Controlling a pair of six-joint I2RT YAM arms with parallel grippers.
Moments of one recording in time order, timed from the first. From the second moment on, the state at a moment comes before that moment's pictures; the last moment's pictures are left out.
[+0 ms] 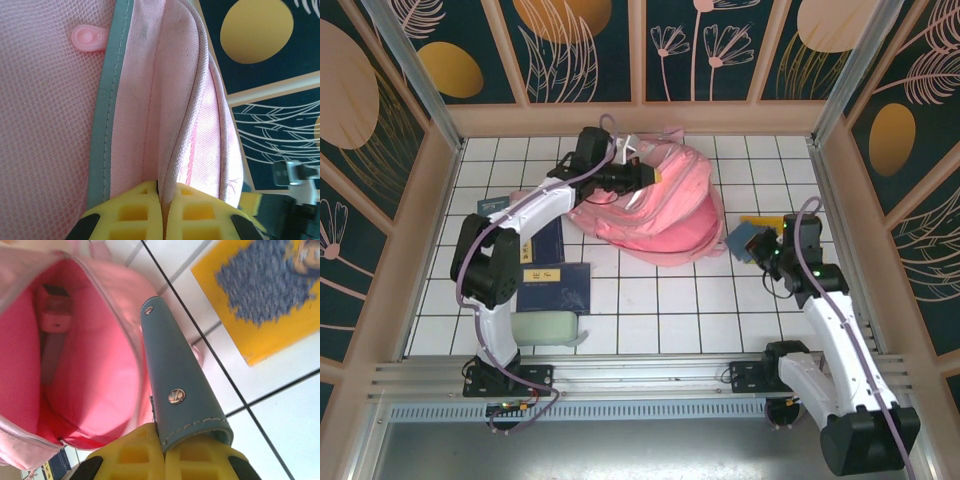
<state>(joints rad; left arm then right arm) -0.46 1.92 1.54 -0.14 0.75 -0.73 0.11 0.82 0.79 -0.71 -0.15 0.83</state>
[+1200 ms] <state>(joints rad) -0.38 1.89 1.77 -0.35 0.93 -0.74 0.46 1.75 1.05 0.12 -0.59 1.07</state>
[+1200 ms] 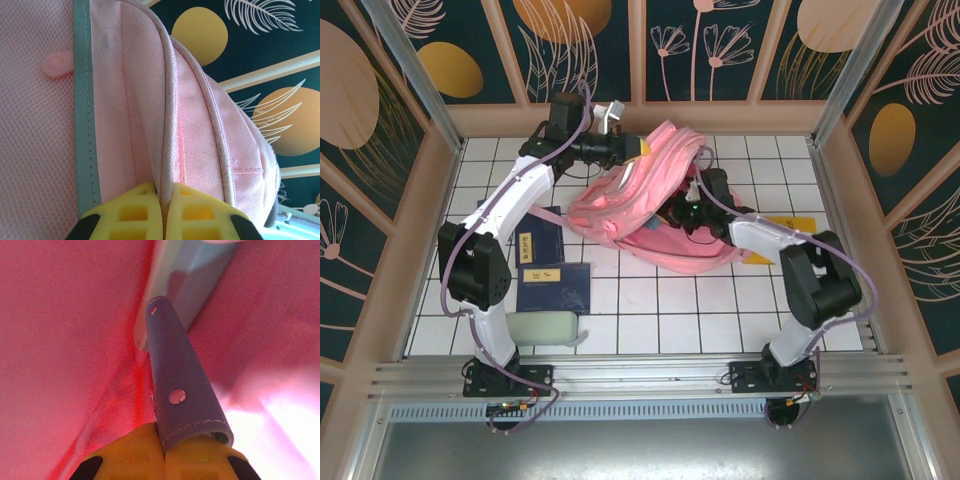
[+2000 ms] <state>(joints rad) -0.37 1.90 1.77 -0.32 0.94 -0.77 0.46 1.69 1.10 -0.02 -0.42 0.94</state>
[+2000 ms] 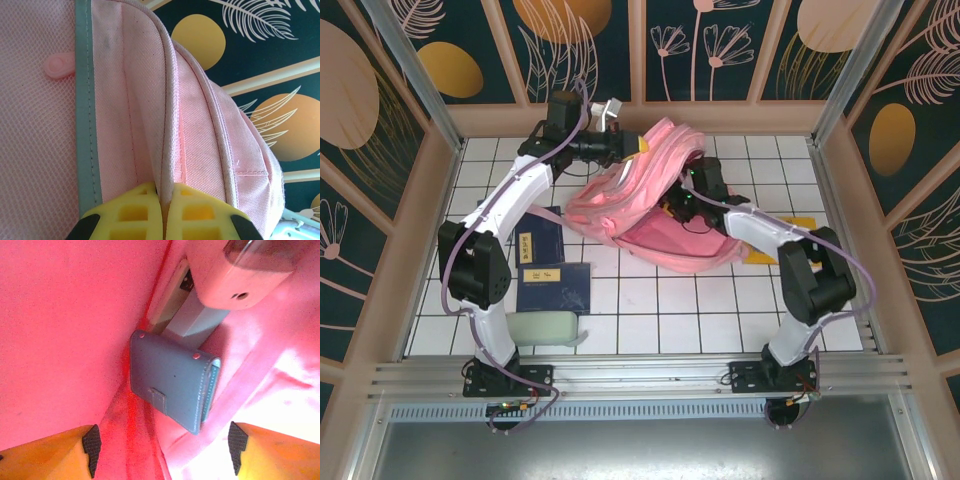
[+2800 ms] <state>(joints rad) -0.35 1.91 1.78 -0.32 0.92 -0.77 0.93 0.88 0.62 0.03 -0.13 0.24</state>
